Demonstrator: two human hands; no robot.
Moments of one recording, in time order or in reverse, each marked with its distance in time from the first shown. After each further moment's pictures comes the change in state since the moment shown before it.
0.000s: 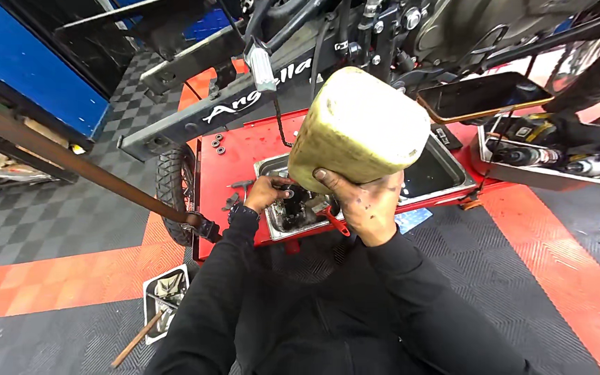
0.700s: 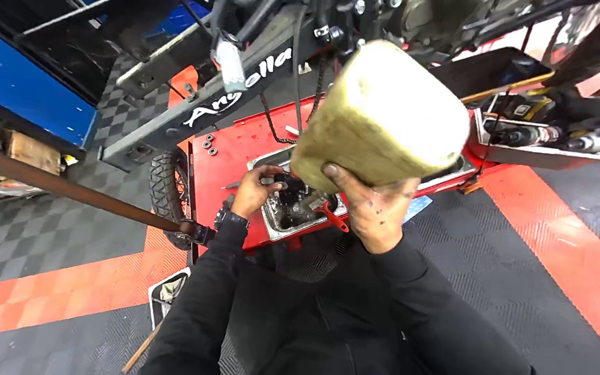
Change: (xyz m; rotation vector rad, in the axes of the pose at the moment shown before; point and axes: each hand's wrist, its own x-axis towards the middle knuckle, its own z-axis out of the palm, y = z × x) left_hand -0.014 0.020 -0.010 0.036 0.091 0.335; right_hand -0.007 -0.001 -0.009 0.113 0.160 0.005
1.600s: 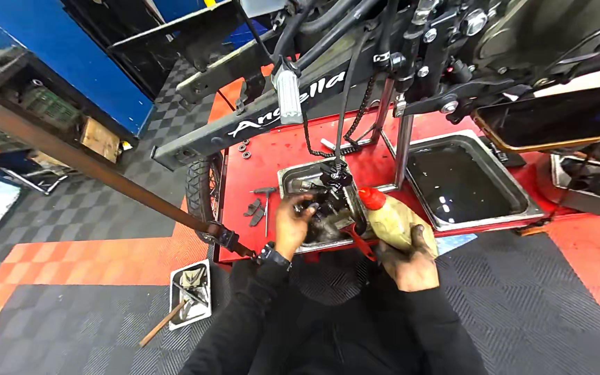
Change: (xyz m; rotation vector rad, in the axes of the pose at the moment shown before) left_hand -0.042 0.007 0.055 0.043 0.398 -0.100; right_hand -0.062 0.105 -0.083 0.597 0.723 1.090
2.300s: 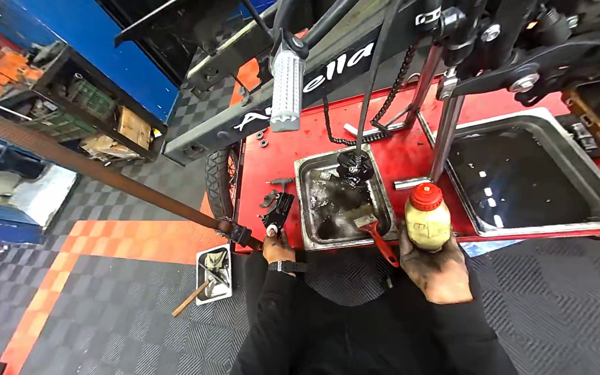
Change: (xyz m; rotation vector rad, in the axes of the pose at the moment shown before) left_hand -0.045 -0.077 -0.003 -0.882 0.973 -0.767; right_hand 0.026 -0.005 -0.005 0.052 -0.035 0.267
